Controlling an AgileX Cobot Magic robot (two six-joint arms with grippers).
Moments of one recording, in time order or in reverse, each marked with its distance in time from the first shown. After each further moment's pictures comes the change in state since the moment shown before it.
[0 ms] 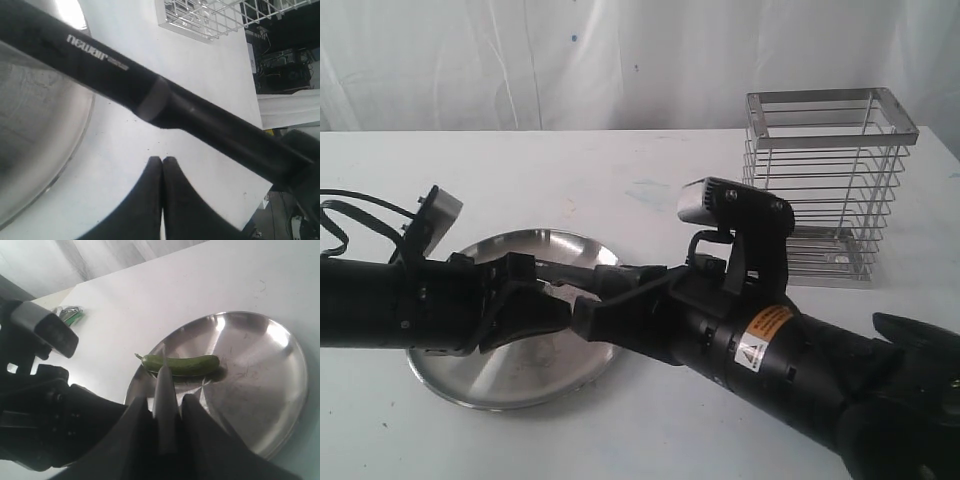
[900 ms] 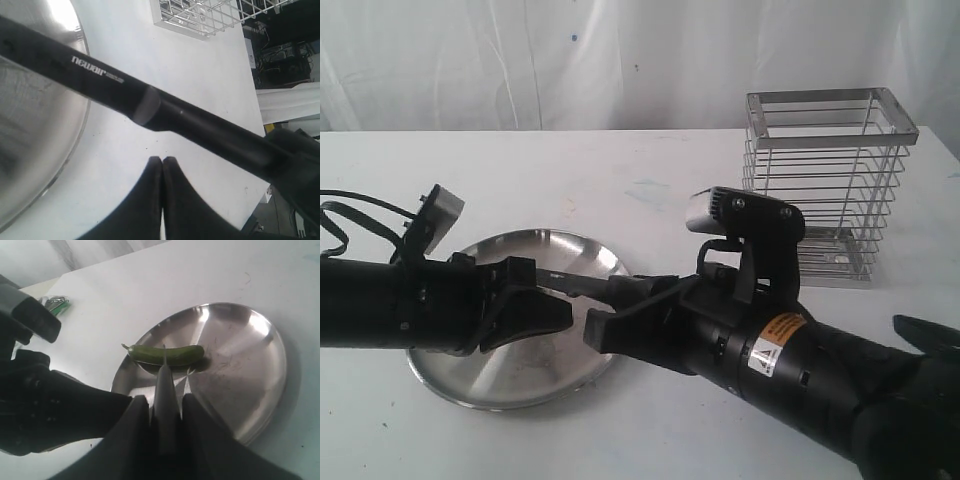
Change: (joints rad) left arm 0.000 0.000 0.000 0.000 0.014 0.037; right arm 0.000 -0.028 0.019 0.058 0.044 -0.081
